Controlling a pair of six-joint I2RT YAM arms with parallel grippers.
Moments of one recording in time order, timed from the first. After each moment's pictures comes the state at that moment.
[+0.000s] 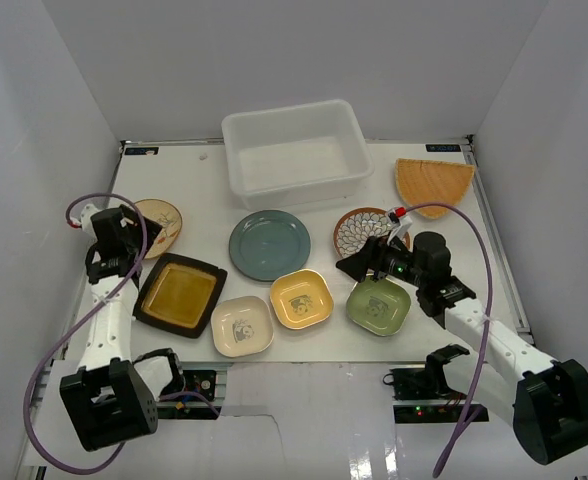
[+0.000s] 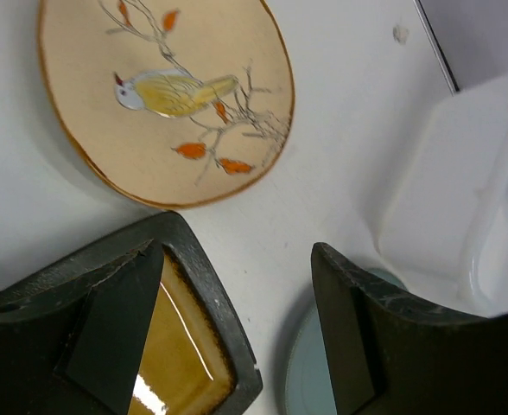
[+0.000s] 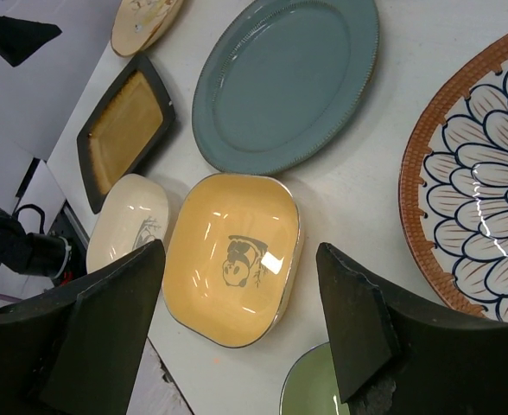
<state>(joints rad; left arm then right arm) 0.22 1.02 0.72 -0.28 -0.07 -0.72 0.40 0.95 0.43 0.22 -0.53 0.49</state>
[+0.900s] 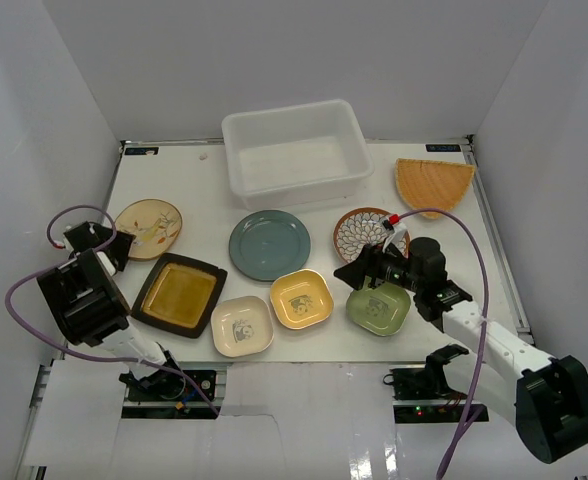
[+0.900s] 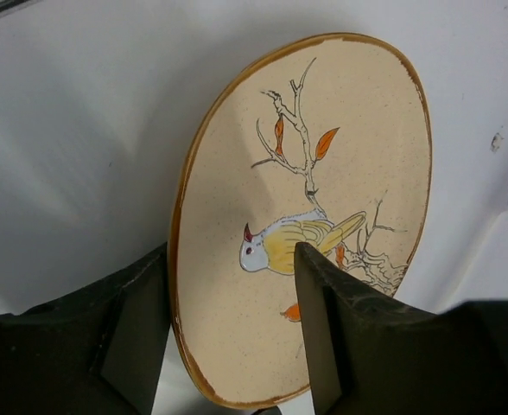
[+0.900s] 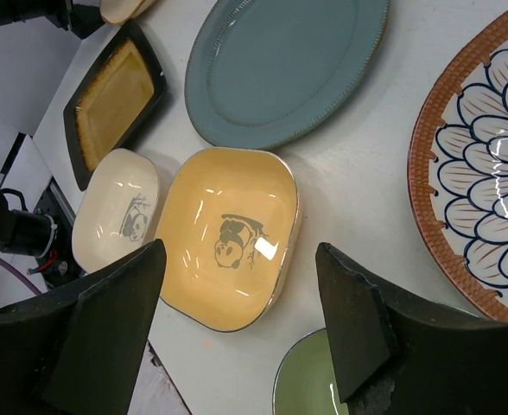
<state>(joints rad) 0.58 1.64 0.73 0.18 0.20 -0.77 0.45 0.94 0.38 0.23 -0.52 0.46</state>
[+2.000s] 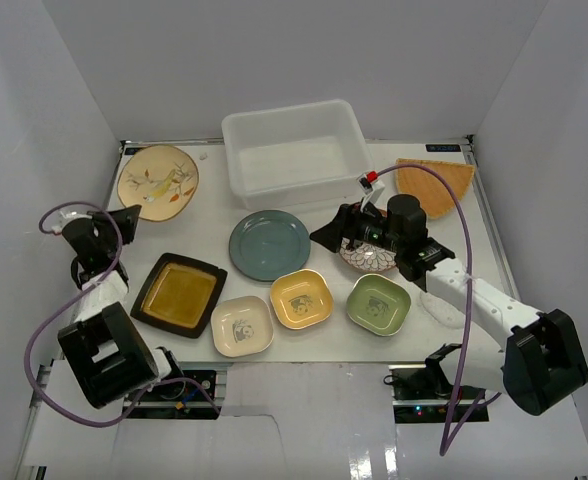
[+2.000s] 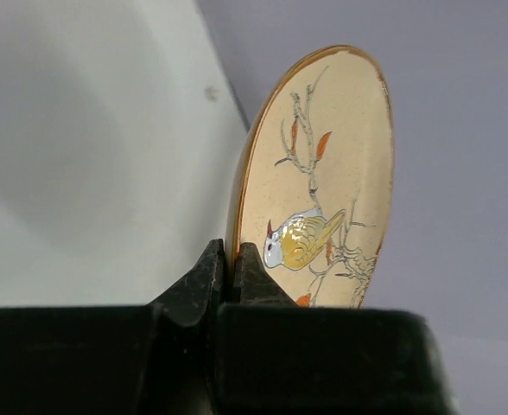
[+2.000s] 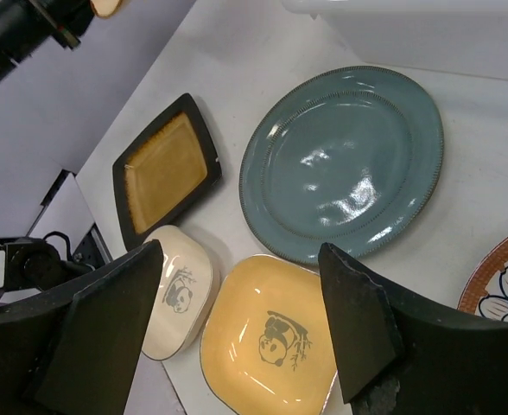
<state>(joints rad) 0.53 1.27 0.57 0.45 0.44 -1.12 0.54 1.21 0.75 0.20 -0.49 0.48</state>
